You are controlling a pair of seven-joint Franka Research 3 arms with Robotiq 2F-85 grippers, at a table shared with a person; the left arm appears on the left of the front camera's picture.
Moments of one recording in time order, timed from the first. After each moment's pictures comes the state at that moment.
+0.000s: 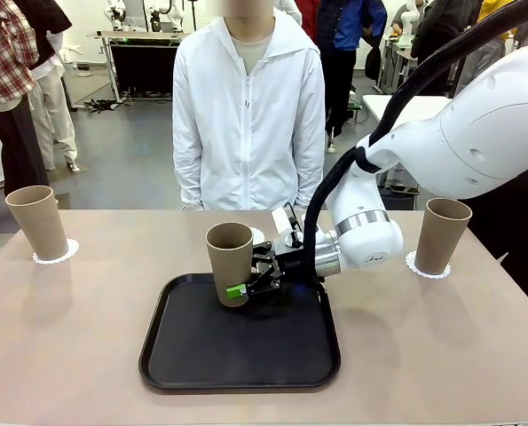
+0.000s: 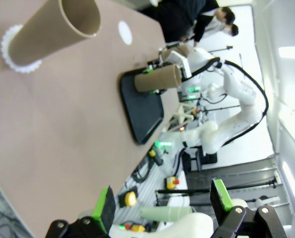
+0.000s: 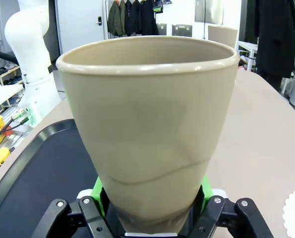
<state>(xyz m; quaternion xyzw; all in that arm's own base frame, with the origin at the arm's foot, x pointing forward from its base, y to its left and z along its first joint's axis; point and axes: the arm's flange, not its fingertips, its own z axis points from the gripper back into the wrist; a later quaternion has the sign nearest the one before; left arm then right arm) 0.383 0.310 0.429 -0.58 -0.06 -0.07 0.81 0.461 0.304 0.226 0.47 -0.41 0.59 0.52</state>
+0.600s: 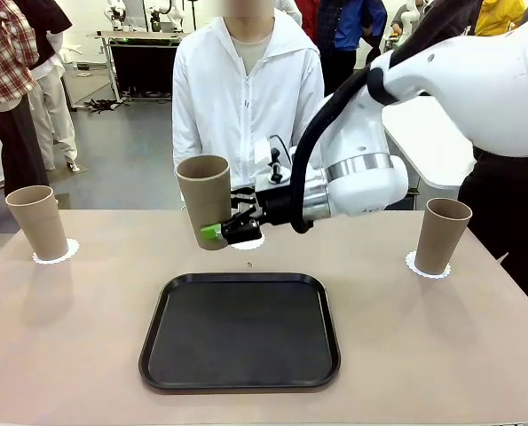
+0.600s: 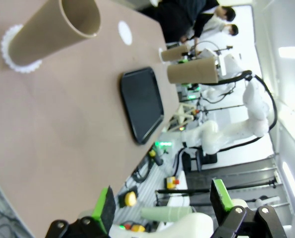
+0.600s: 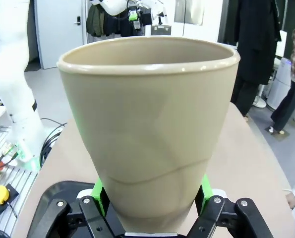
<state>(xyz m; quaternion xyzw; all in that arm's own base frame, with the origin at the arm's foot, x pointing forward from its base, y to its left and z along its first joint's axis) 0.383 0.310 0.429 -0.58 -0.06 -0.07 0.81 0.445 0.337 0.372 0.42 -0.44 0.58 0.55</state>
